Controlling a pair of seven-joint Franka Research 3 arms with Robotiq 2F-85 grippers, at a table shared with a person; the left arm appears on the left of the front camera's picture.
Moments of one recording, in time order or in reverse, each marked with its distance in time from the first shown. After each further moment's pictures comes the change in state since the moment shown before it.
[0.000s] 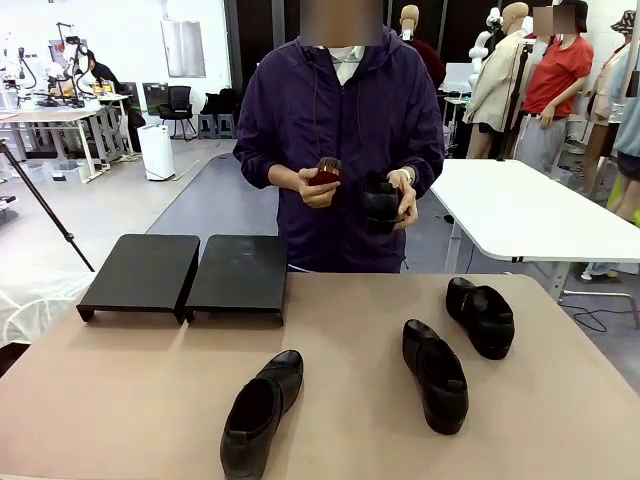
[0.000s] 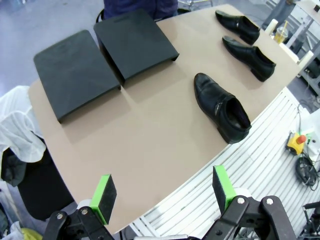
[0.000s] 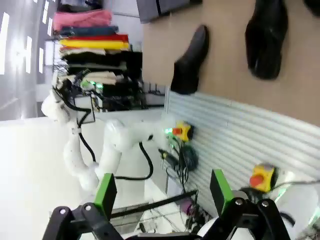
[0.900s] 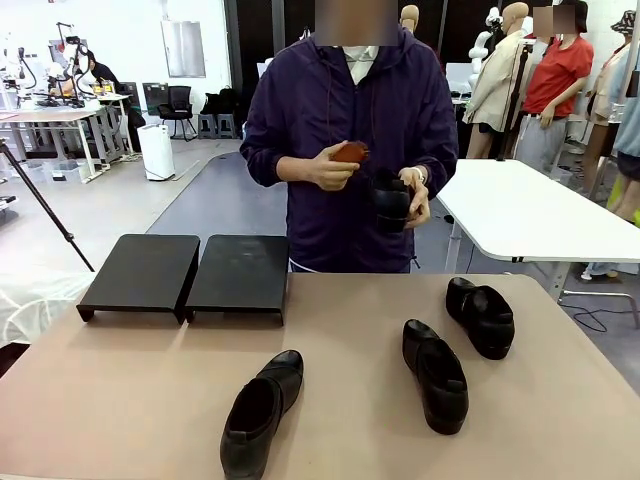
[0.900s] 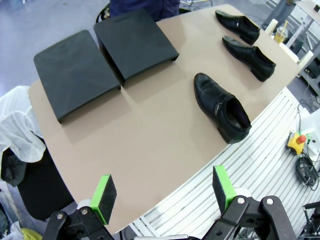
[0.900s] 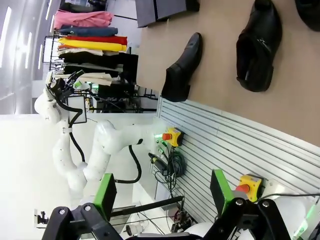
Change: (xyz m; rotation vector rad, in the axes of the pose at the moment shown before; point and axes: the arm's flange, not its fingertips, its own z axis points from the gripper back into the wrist) left arm 0.000 0.000 0.000 0.000 0.000 0.000; right arm 0.004 -0.023 -0.003 -0.014 -0.010 0.056
